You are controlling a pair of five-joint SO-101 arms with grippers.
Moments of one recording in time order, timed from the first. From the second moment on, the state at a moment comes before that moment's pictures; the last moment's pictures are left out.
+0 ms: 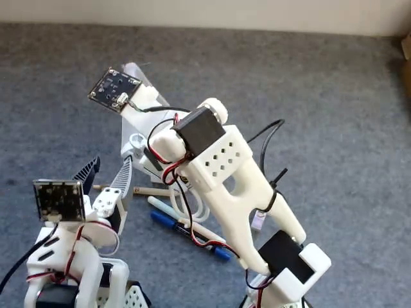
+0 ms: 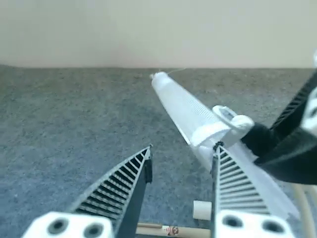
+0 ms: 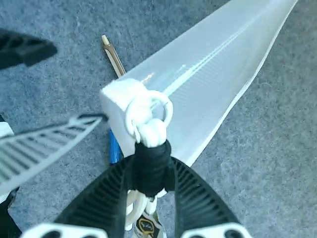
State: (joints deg) left arm -4.4 -103.9 62.9 68.9 6.8; right arm -46.2 0.9 -30.1 100.0 21.5
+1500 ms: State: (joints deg) left arm -23.4 -104.1 77.6 63.7 3.6; right arm -47.3 -0.1 -18.9 99.8 22.8
